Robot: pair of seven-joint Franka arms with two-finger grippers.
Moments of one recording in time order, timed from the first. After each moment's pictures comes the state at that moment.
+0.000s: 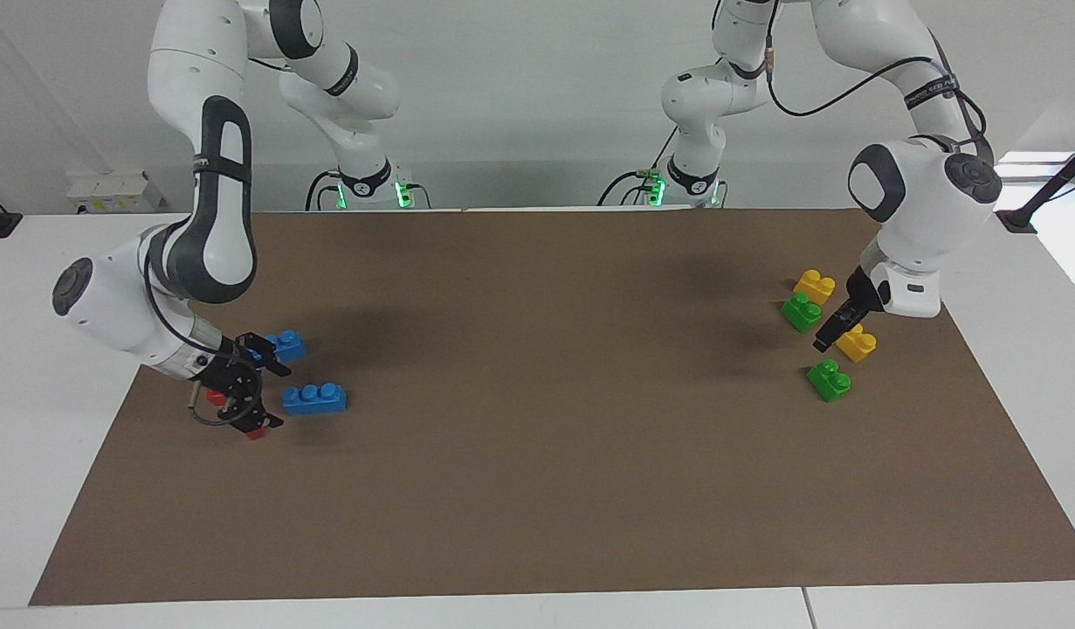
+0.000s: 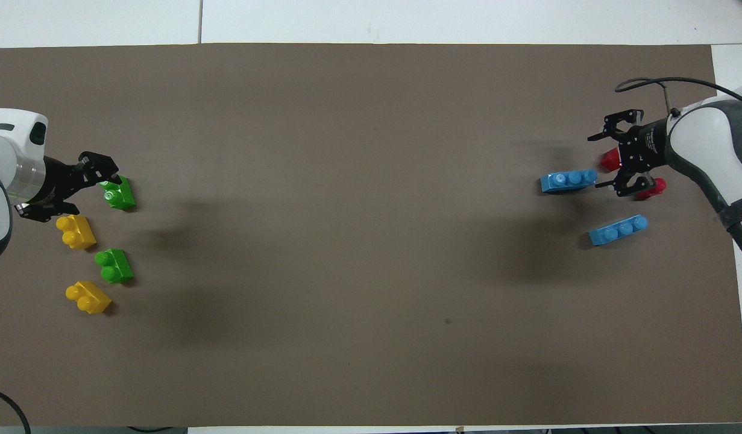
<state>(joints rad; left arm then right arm) 0.21 0.14 -0.13 -1.94 -0.02 2.10 -0.46 -0.19 0.43 0.02 -1.72 0.40 2.05 1.11</state>
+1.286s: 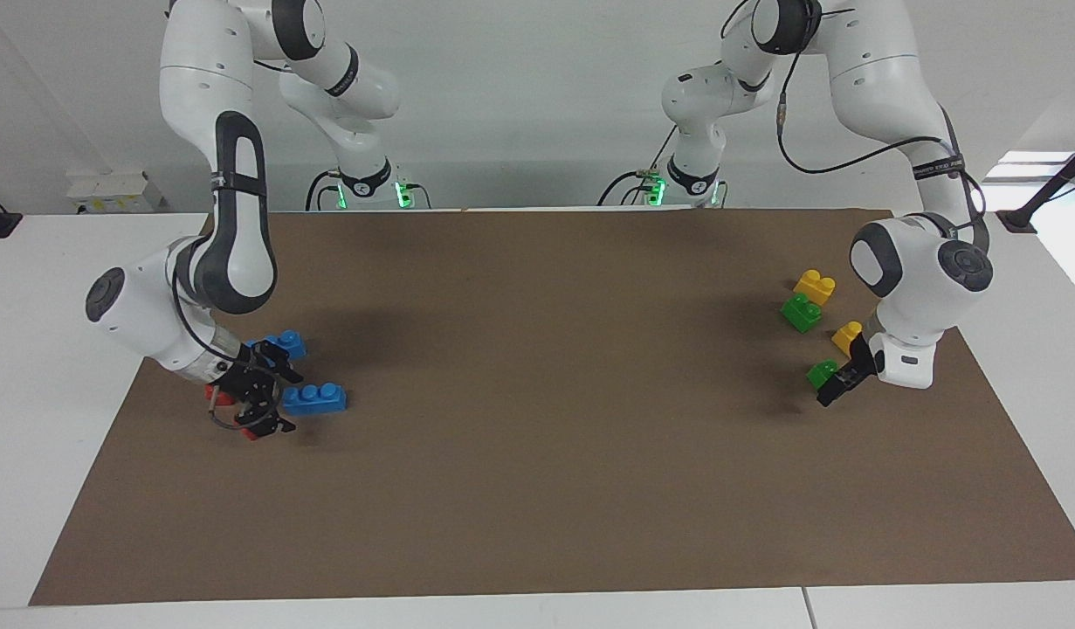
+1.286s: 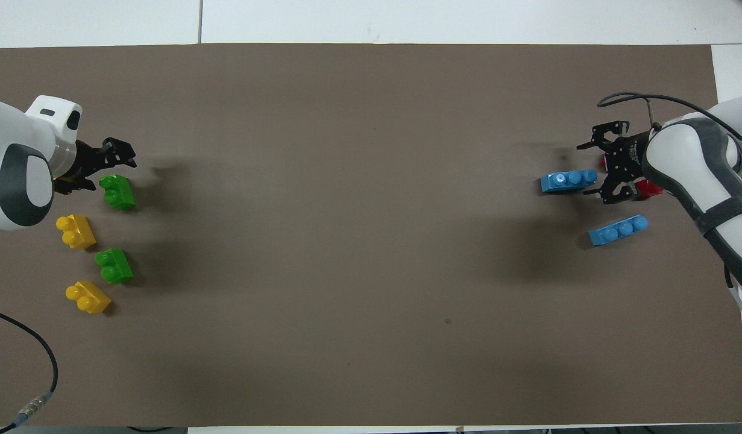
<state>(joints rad) 0.22 0.42 -0.13 -1.80 0.06 2.24 -0.38 -0.18 0.43 0.02 -1.81 0.42 2.15 1.08</state>
